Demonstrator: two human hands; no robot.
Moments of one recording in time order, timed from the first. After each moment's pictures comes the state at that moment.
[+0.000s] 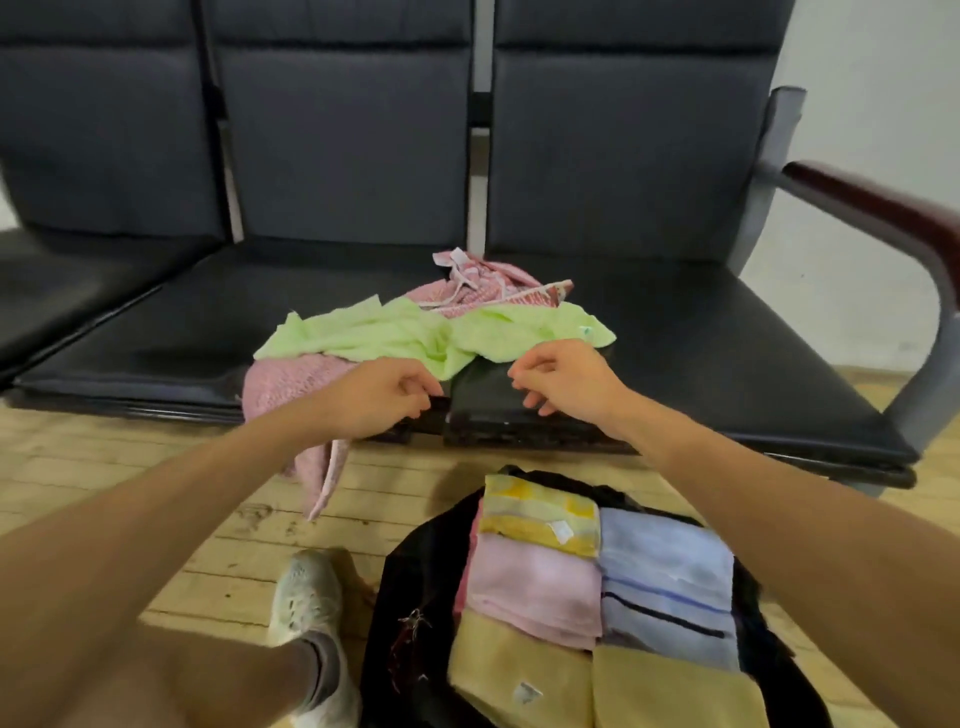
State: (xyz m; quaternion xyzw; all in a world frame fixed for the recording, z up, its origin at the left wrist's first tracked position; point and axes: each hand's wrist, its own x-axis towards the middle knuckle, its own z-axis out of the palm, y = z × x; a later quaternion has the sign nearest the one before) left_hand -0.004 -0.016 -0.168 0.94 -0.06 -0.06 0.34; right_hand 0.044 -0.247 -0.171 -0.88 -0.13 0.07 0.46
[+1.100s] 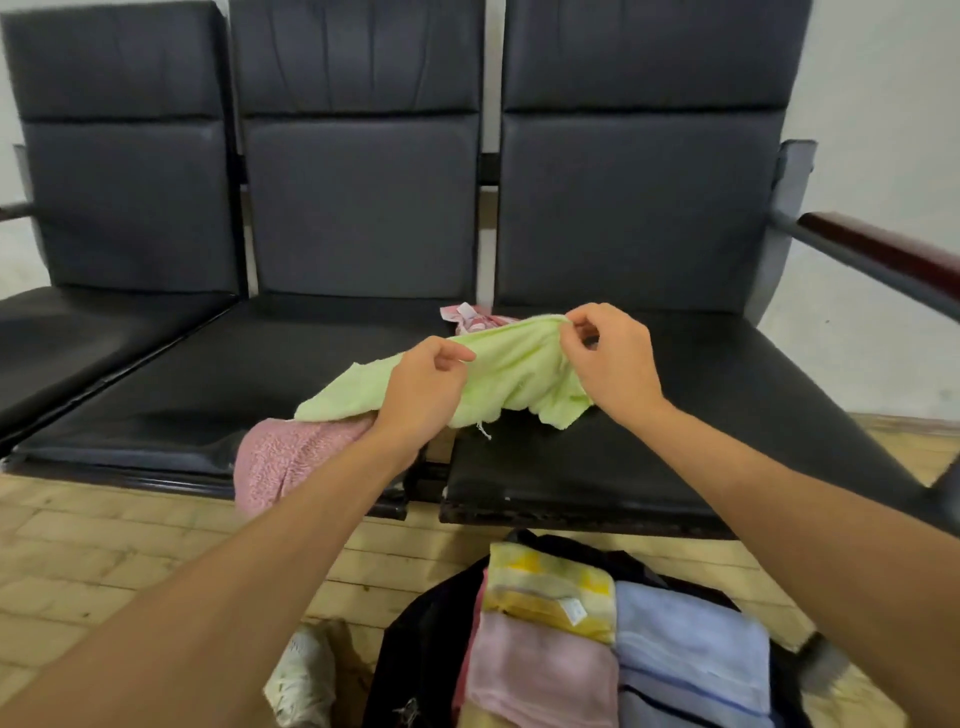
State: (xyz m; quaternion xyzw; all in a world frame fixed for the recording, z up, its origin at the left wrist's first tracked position) left_hand 0.053 -0.075 -0.141 0.83 0.06 0.17 0.53; right_hand 0.117 -0.265 -0.140 -0.86 -0.17 -0.27 0.40
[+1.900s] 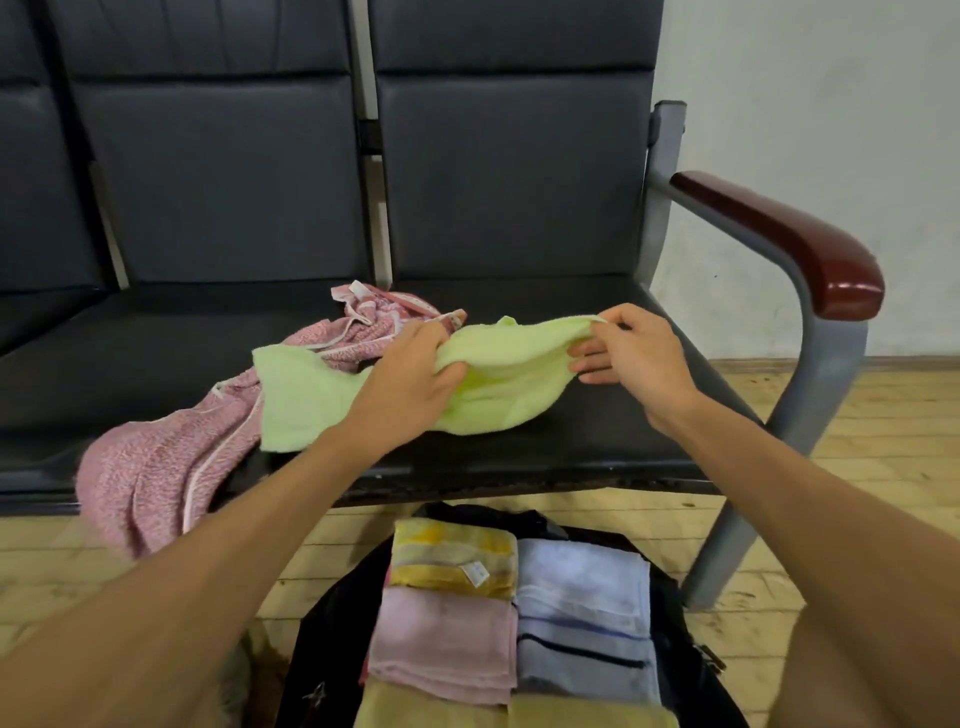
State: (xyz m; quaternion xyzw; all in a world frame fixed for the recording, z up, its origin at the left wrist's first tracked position) left_hand 0.060 -0.181 -0.145 0.92 -0.15 0.17 0.31; right_hand 0.081 -0.410 -0.143 -0.79 0.03 -0.10 0.60
